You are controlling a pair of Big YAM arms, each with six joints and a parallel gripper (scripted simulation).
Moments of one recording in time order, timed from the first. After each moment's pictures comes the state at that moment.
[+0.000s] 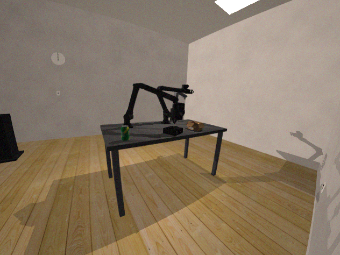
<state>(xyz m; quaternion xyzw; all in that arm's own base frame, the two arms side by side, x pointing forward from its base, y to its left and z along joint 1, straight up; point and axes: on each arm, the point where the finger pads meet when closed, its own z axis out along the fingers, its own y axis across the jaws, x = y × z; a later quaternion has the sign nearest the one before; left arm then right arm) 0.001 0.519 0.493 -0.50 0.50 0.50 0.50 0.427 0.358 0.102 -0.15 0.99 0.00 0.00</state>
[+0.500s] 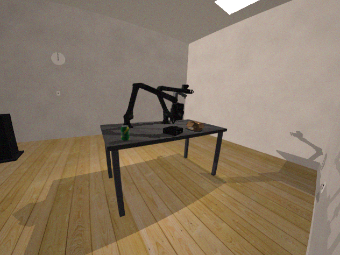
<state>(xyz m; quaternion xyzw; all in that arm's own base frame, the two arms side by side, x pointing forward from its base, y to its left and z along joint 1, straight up) 0.001 0.519 0.493 -0.50 0.50 0.50 0.50 0.420 0.349 0.098 -0.15 0.99 0.00 0.00</state>
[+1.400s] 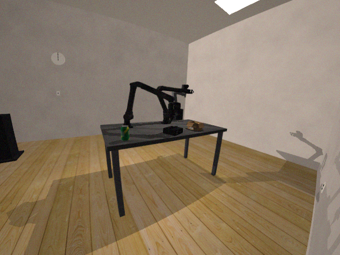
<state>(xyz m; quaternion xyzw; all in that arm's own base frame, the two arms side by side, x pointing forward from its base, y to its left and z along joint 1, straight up) 0.001 0.519 0.493 -0.50 0.50 0.50 0.50 0.412 0.308 0.105 -0.14 0.99 0.00 0.00</state>
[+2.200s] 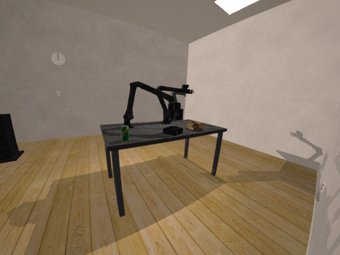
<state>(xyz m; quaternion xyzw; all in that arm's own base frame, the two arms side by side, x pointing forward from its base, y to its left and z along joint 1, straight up) 0.001 0.519 0.493 -0.50 0.50 0.50 0.50 0.412 0.308 0.106 -0.14 0.99 0.00 0.00</state>
